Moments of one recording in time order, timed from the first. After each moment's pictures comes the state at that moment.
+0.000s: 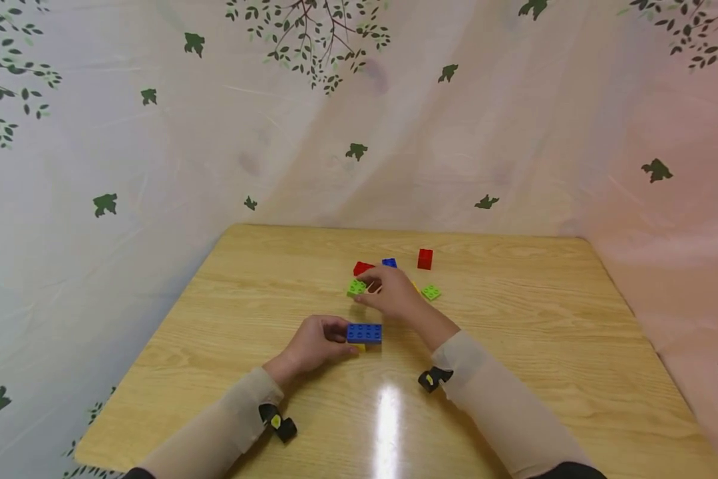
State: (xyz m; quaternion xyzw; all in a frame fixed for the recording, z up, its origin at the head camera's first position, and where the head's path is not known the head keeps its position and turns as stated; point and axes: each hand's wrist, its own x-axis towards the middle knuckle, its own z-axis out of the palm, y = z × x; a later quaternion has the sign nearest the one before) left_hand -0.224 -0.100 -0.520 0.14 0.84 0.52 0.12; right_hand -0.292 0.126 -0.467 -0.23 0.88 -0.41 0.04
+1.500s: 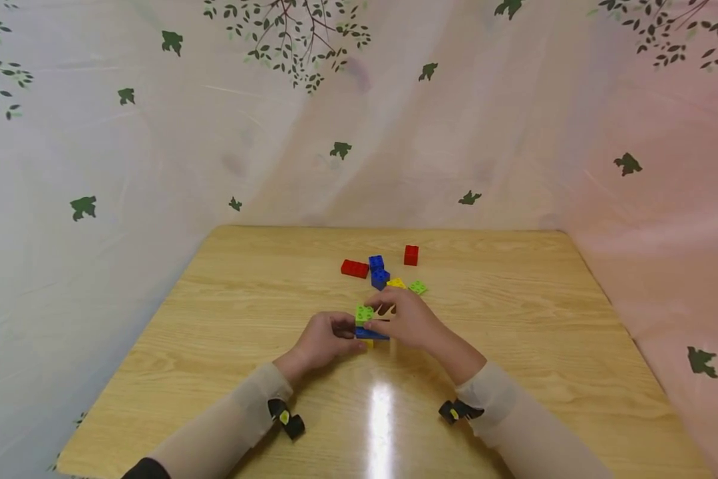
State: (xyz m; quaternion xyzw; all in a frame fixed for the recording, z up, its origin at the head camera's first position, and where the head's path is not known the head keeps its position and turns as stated) left_hand -0.228 -0.062 -0.524 0.17 0.82 0.53 0.12; right_hand -0.228 0.175 -0.464 -0.24 0.87 -0.43 0.05
